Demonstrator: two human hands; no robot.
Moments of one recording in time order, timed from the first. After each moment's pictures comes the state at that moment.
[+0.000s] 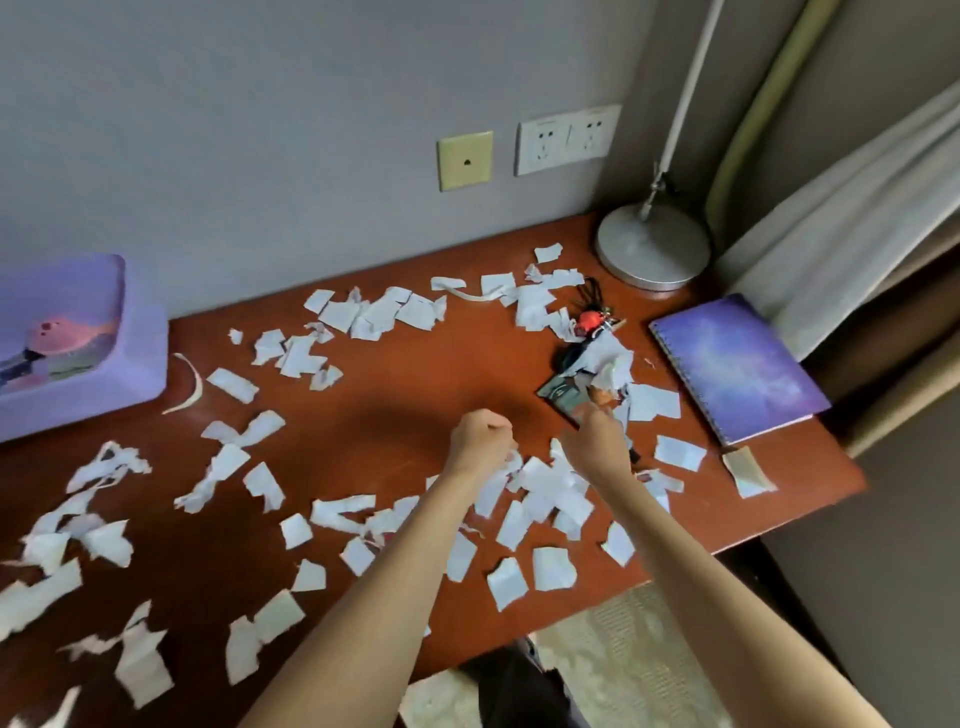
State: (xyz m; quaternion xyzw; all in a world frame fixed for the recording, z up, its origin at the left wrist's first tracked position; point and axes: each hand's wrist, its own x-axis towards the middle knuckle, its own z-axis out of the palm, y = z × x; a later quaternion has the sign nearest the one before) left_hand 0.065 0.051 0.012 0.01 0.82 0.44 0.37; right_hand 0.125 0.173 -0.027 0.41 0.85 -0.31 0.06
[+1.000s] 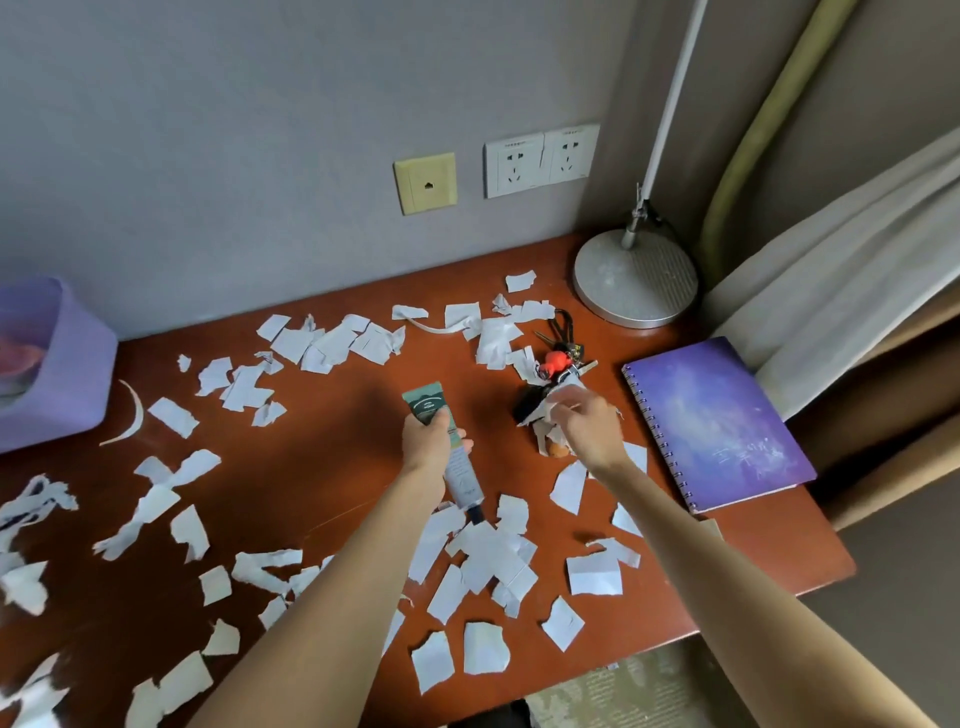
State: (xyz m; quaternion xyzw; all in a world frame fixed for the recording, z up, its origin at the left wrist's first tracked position) left_hand 0.019 0.132 -0.018 -0.25 0.69 0.62 0.29; right_hand 0.092 0.287 -0.025 0.29 0.80 -0.52 0.01
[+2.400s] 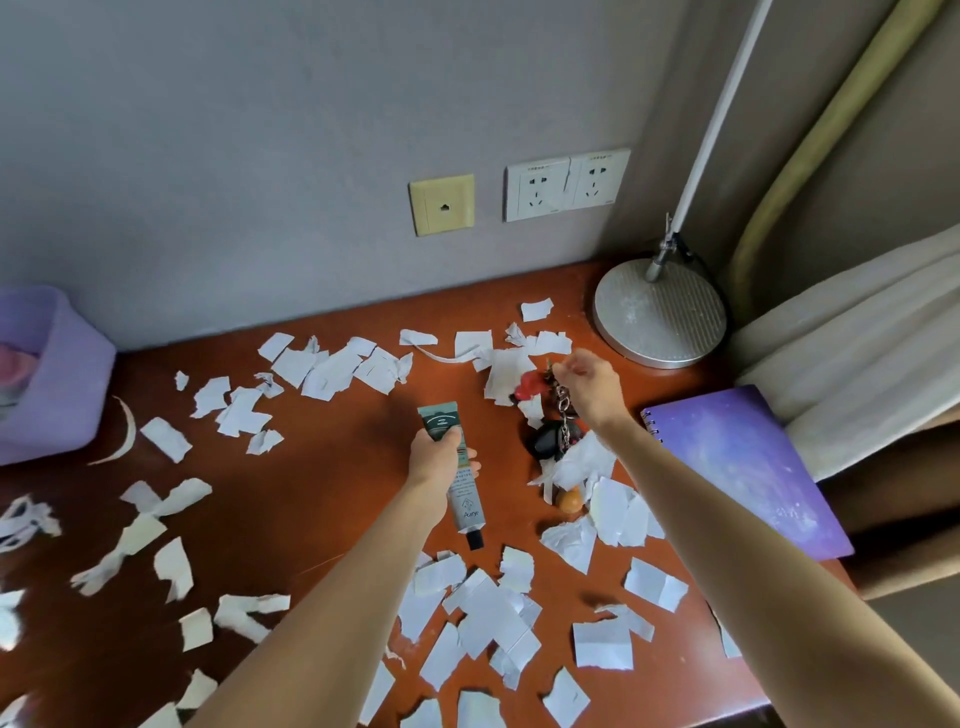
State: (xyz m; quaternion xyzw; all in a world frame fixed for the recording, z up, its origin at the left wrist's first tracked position) left_hand -0.018 0.149 -0.028 -0.23 0.71 0.58 0.31; right_hand -0.006 0.332 -0.032 0.31 0.80 -0.52 -0.03
